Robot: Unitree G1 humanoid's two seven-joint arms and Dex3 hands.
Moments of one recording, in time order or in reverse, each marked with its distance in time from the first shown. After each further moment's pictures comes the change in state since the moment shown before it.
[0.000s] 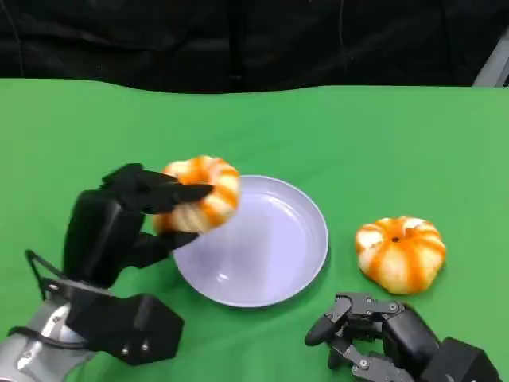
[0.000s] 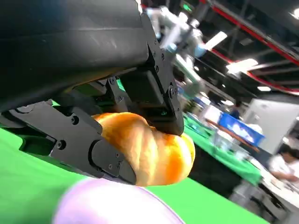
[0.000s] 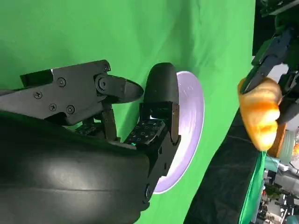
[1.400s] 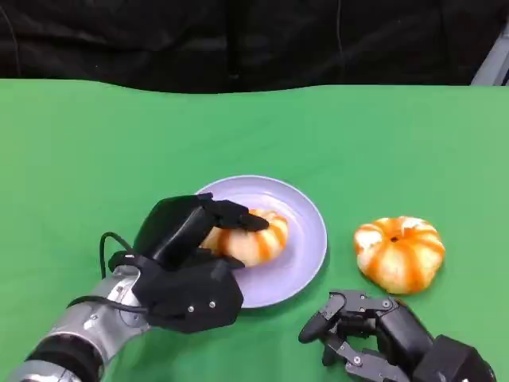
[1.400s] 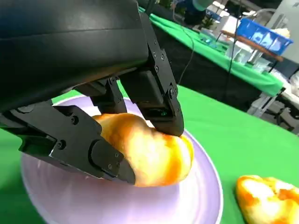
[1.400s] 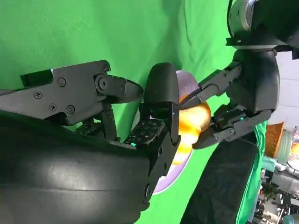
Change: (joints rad) left arm -0.240 -0.157 -0.114 0.413 0.017 0.069 -0.223; right arm -0.016 0.008 0.017 0.014 -0.009 -0.008 -0.021
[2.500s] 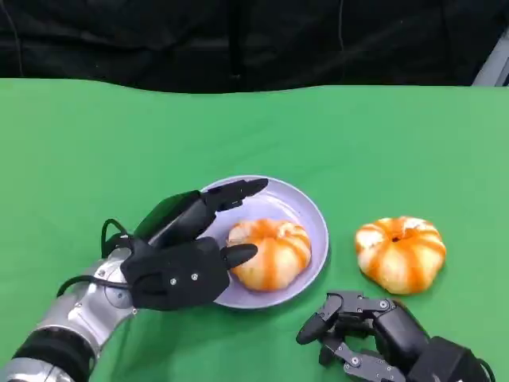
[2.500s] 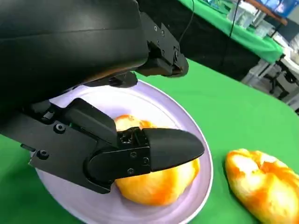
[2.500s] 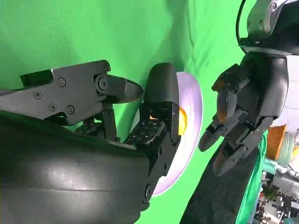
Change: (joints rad) left arm 0.011 0.034 0.047 -0.103 -0.155 0.039 -0.365; right arm -0.001 0.003 0.002 -0.002 -0.026 0.003 -0.015
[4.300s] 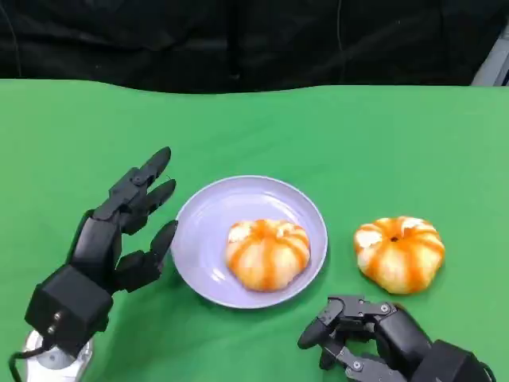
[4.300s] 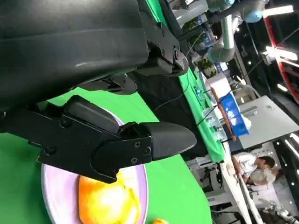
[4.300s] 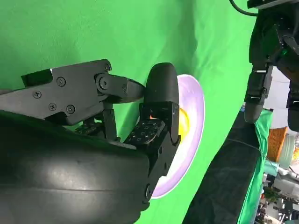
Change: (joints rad) left arm 0.306 -0.060 0.358 -0.228 -0.435 -0.162 -0.149; right arm 0.005 -0.004 -0.003 0.015 0.006 -0.015 0.017
